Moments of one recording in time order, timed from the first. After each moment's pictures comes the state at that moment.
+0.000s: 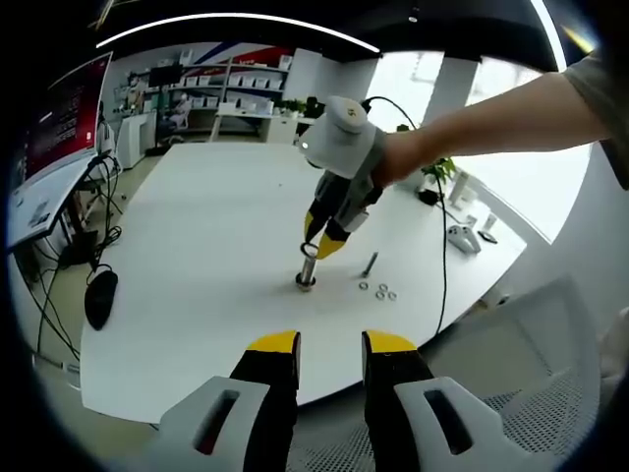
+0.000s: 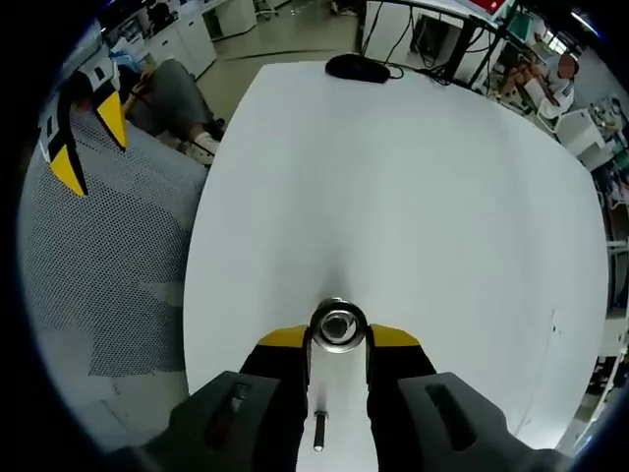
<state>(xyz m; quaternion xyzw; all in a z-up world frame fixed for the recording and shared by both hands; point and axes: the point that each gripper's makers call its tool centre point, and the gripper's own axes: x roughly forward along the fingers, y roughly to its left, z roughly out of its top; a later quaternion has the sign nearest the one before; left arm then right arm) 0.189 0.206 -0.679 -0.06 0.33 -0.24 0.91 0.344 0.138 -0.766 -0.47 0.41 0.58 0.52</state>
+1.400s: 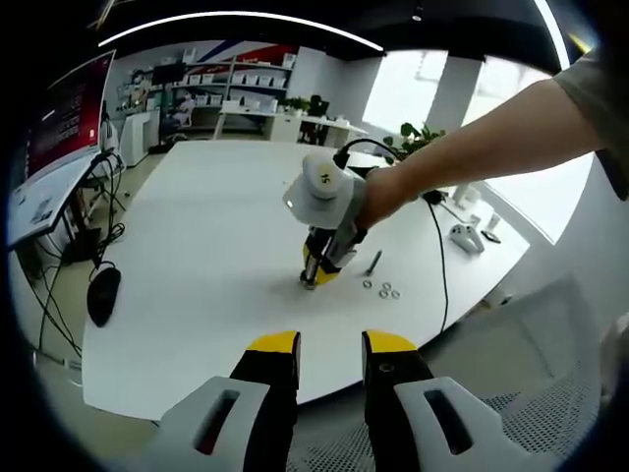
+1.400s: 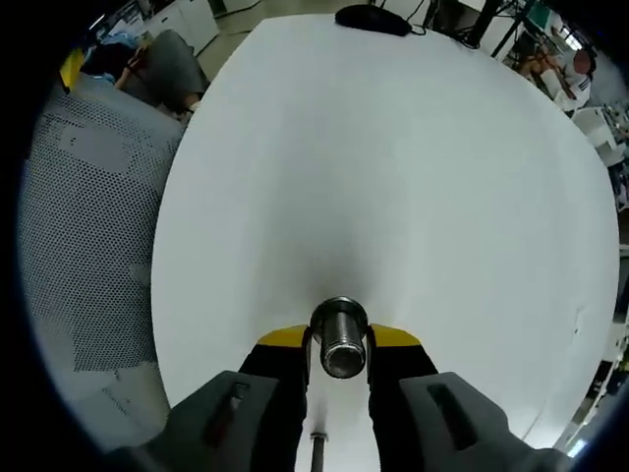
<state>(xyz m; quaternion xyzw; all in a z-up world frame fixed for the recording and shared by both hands) 0.189 0.209 -0.681 -0.06 0.33 -0.23 0.91 0.345 0.134 -0.826 -0.50 0.43 0.56 0.50</state>
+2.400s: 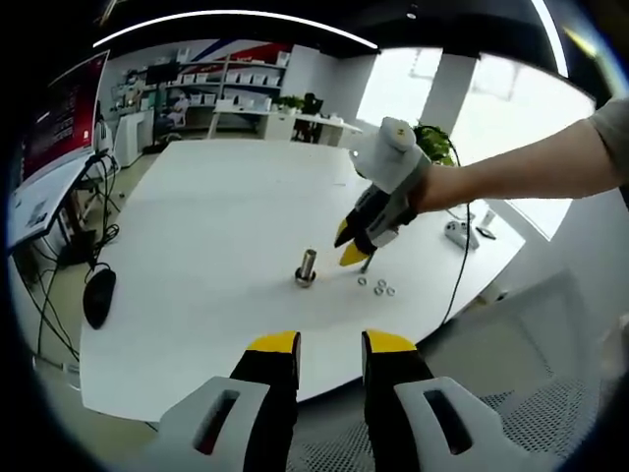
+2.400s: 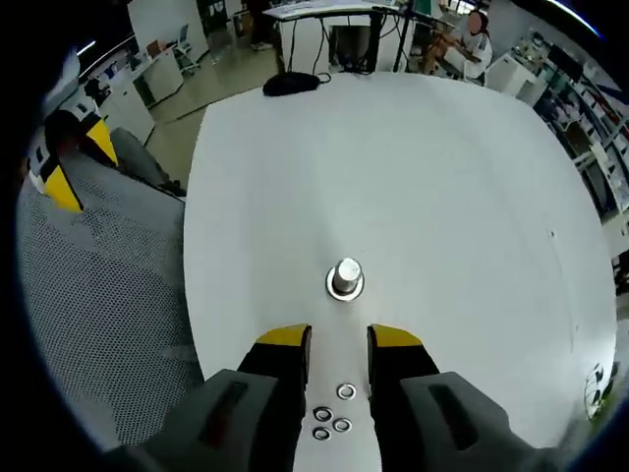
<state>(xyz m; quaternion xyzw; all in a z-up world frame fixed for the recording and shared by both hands) 0.185 0.204 -0.681 -0.06 0.33 -0.24 0.91 0.325 0.091 -0.764 -0.34 0.43 0.50 0.67</state>
